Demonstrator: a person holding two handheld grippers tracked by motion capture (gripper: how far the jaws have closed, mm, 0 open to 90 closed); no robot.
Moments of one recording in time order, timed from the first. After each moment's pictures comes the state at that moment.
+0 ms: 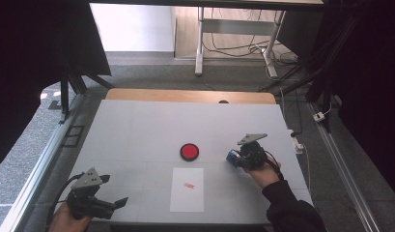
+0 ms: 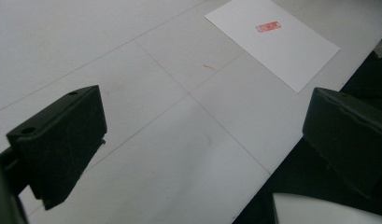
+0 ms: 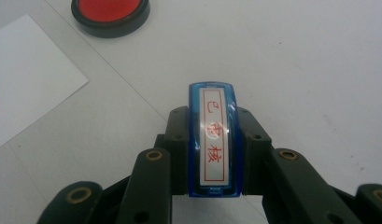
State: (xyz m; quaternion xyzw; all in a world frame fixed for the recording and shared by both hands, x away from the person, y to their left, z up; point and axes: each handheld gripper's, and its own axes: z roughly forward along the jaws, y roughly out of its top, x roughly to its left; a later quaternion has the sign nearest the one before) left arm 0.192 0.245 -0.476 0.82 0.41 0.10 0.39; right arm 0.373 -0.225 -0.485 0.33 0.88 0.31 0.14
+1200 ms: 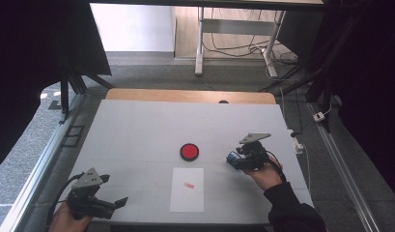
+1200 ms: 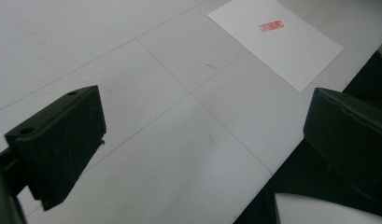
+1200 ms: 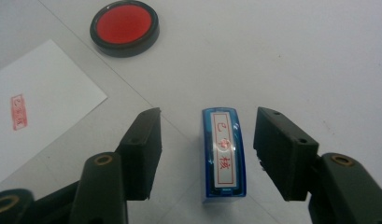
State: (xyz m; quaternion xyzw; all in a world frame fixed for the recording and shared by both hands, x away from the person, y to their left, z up) left arm 0.192 0.245 -0.476 0.82 0.41 0.11 0.39; right arm 0.364 -0.225 -0.472 0.34 0.87 0.34 0.14
